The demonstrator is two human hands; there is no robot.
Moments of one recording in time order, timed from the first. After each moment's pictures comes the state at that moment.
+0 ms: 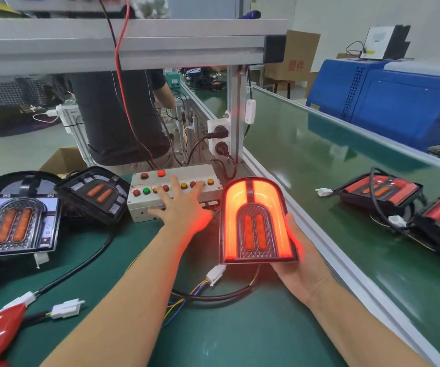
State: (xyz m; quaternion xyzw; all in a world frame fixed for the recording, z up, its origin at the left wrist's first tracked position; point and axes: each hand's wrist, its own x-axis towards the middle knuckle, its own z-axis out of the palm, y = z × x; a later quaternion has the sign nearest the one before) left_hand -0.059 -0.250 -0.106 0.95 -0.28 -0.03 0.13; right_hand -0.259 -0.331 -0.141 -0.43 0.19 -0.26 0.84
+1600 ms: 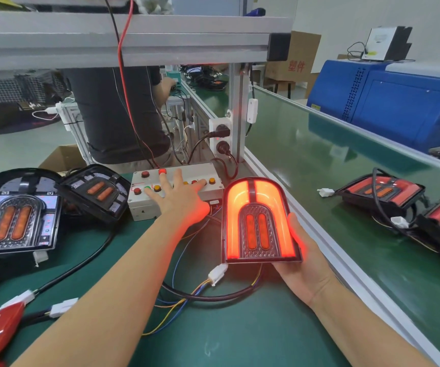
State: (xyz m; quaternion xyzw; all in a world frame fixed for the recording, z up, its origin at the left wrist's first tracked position) left_hand -0.044 -0.252 -0.098 0.95 -0.30 0.00 0.09; right_hand -0.257 -0.333 -0.143 -0.42 0.20 -0.25 0.85
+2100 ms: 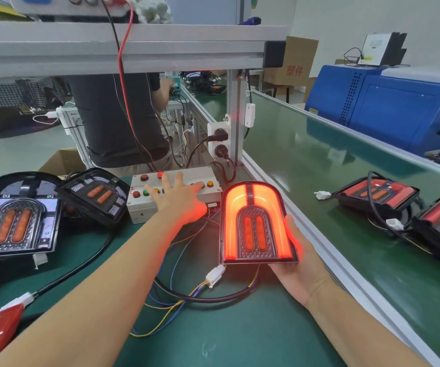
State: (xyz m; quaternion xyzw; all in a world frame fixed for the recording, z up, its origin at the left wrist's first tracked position) left_hand -0.036 -0.253 -0.095 0.94 -0.32 -0.01 0.06; right_hand -0.258 -0.333 -0.142 -0.42 0.20 -0.25 0.85
